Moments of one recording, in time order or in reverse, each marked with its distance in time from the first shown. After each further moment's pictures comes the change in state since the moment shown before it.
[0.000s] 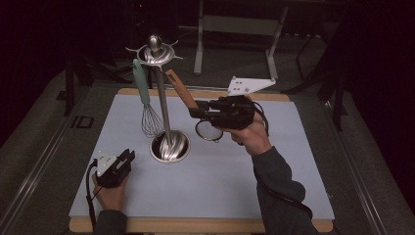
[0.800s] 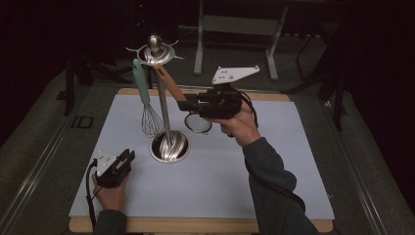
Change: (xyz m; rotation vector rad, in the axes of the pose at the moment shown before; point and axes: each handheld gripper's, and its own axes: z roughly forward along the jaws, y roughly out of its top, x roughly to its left) left arm 0.000 0.000 0.000 0.000 -0.001 -0.003; right arm -0.015 0.015 0.029 0.035 0.036 0.048
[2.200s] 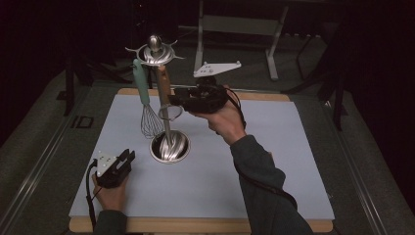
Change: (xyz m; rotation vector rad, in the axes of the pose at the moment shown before) left arm 0.000 0.000 -0.001 -0.002 0.000 0.003; right arm 0.003 0.012 0.031 0.069 -0.178 0.063
